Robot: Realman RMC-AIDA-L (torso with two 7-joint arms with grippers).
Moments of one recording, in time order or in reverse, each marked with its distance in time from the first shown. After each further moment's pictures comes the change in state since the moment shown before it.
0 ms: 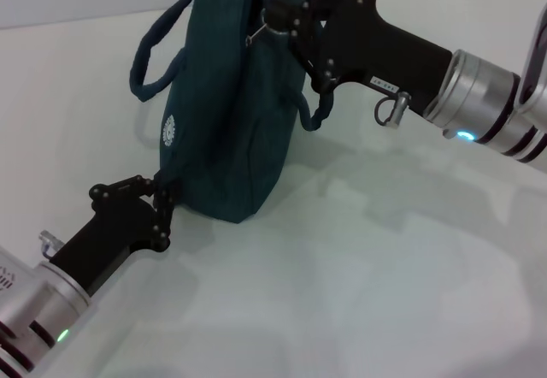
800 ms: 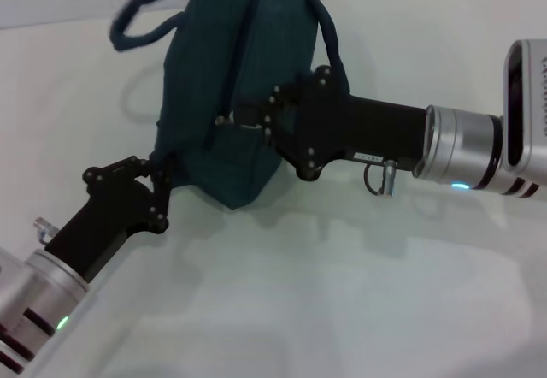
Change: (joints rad) left arm -0.005 0.000 -0.015 0.019 -0.035 0.048 0.004; right arm -0.004 0.000 0.003 -0.012 -0.255 -0.062 0.092
